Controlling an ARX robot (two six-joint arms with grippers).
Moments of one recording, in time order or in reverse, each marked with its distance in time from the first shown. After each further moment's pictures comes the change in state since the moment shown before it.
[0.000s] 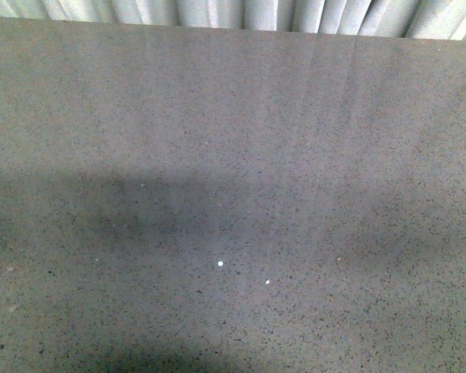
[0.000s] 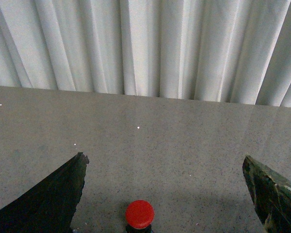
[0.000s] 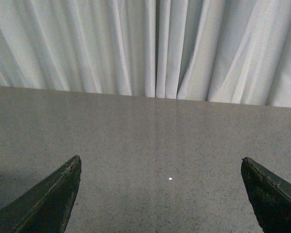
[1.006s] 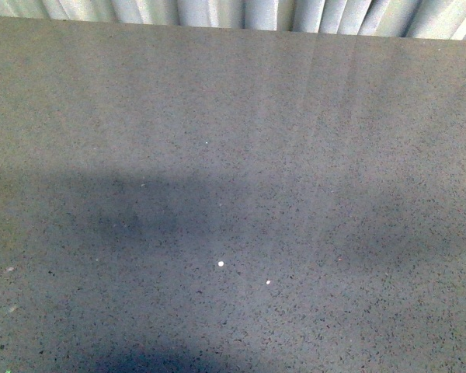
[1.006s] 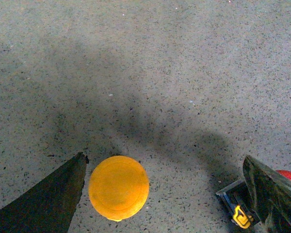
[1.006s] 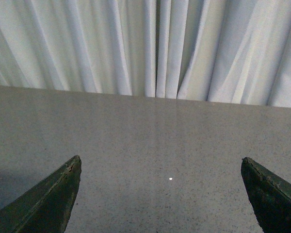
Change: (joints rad) left arm 0.440 1.449 0.316 0.555 0.238 0.074; right arm 0.000 0.000 0.000 0.000 0.000 0.000
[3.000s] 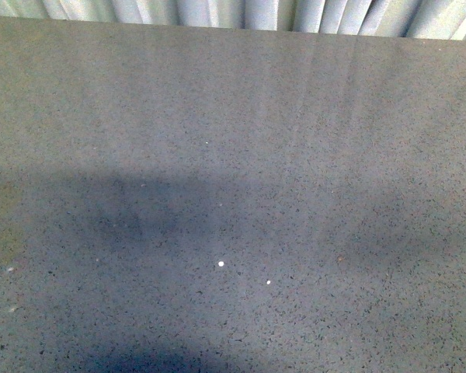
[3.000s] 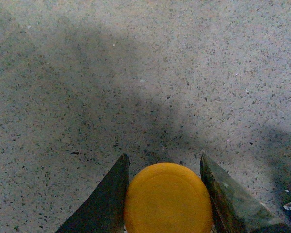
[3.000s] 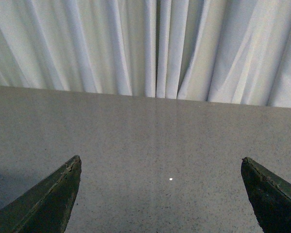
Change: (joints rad) left arm 0.048 0.212 0.042 0.137 -0.054 0.077; right arm 0.000 0.000 0.000 0.000 0.000 0.000
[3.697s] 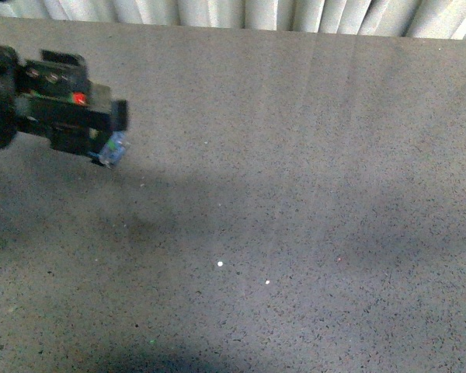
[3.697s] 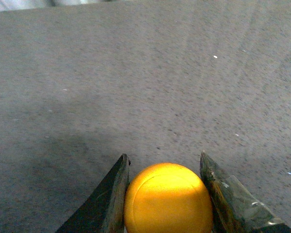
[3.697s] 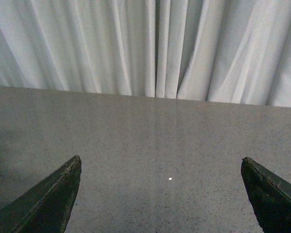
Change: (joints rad) left arm -0.852 -0.092 0.148 -0.075 -0.241 -0.196; right arm 0.000 0.000 0.000 0.000 0.000 0.000
